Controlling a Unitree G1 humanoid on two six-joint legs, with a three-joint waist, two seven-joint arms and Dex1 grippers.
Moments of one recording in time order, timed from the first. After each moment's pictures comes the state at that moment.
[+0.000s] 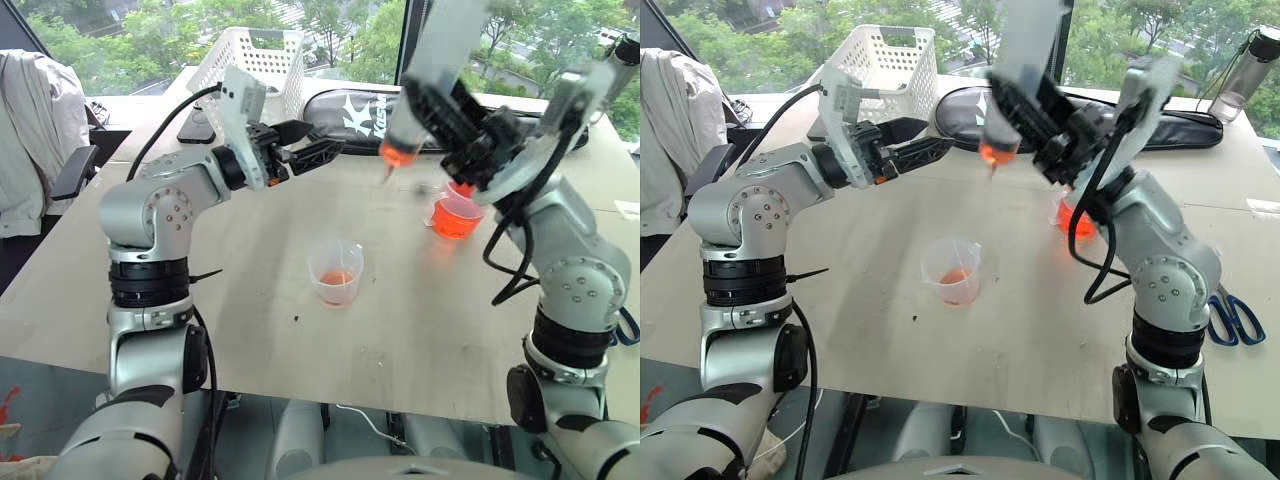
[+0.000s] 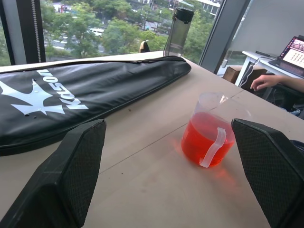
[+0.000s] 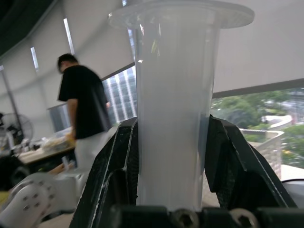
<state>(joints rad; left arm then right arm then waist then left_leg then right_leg) -0.84 0.53 0.16 0.00 -0.57 0.89 -0.77 -0.59 -0.23 -0.10 -0.51 0.93 0.67 0.37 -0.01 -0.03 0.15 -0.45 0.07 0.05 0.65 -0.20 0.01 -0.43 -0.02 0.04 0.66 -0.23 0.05</state>
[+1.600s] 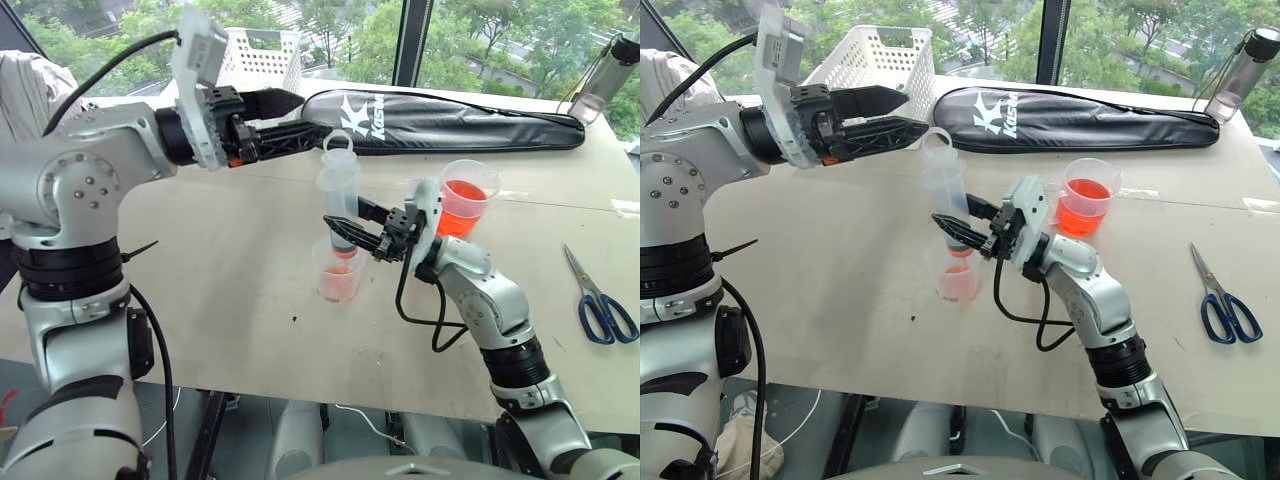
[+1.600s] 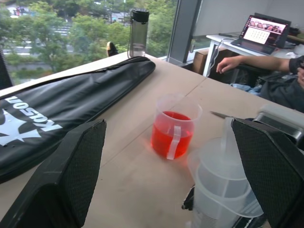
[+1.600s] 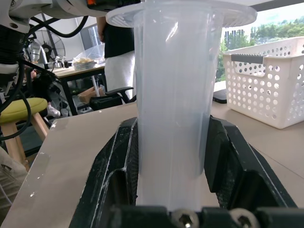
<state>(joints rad) -0.93 0.78 0.16 -0.11 -0.82 1.06 -0.87 -0.46 -0.12 0.20 -0.17 0.47 0.36 0.70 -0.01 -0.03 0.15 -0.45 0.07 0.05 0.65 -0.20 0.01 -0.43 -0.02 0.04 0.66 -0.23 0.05</state>
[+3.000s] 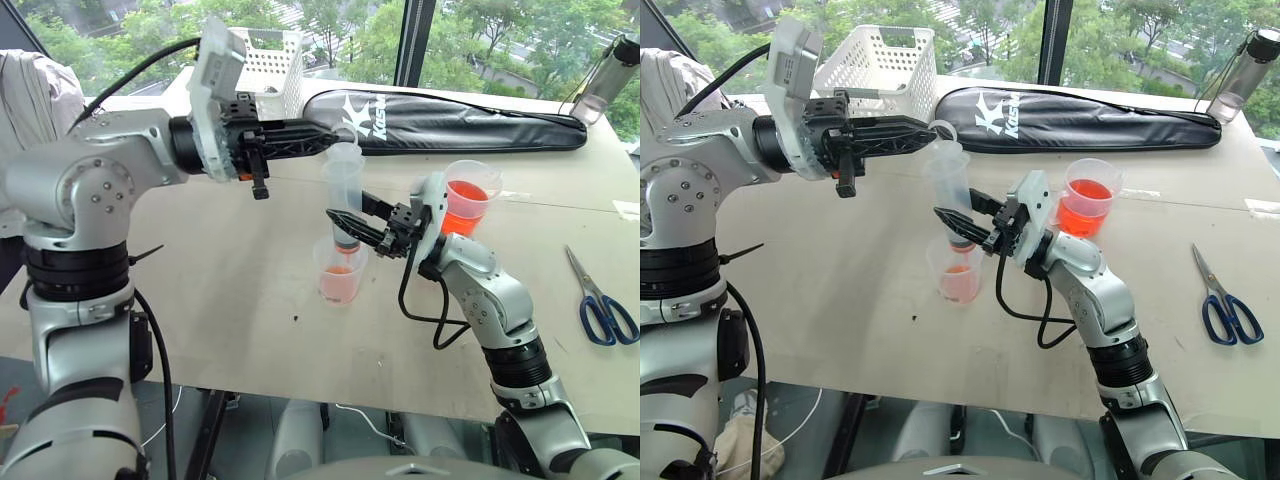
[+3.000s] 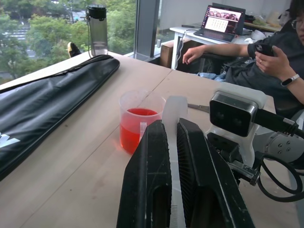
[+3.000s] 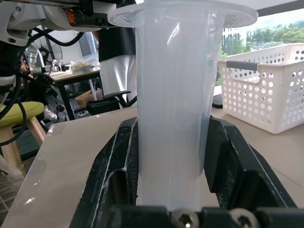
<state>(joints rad) -0.93 0.79 0.09 -0.12 -0.80 0.97 -1.02 -0.46 -0.13 0.18 -0.19 0.48 0.39 0.70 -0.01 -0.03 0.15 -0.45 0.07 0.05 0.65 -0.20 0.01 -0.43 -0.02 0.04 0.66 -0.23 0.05</state>
